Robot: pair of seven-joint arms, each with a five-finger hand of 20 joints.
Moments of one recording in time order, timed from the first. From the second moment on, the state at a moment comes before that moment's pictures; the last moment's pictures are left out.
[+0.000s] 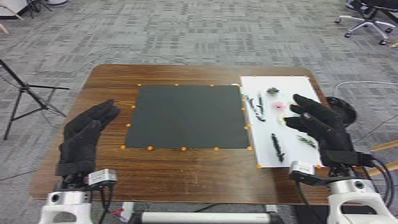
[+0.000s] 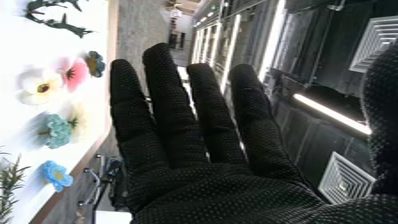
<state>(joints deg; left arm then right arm) 127.4 -76.7 -98.4 -122.6 67.0 0.4 22.0 -127.3 -70.0 96.7 -130.0 -82.3 8.9 -4.3</state>
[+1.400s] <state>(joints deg) 127.0 -75.9 -98.0 -122.5 66.4 3.0 22.7 -112.3 -56.6 76.2 -120.3 -147.3 3.3 31.3</state>
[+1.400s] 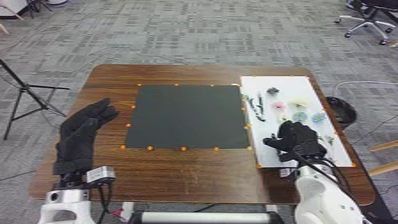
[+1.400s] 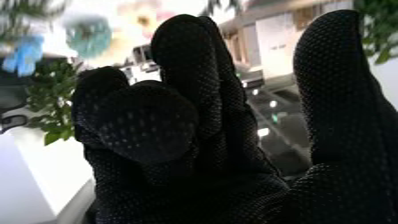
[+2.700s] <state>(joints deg) 126.7 -75.8 -98.0 -122.5 67.2 2.4 22.0 -111.8 -57.3 75.3 -118.6 -146.9 -1.3 33.9</state>
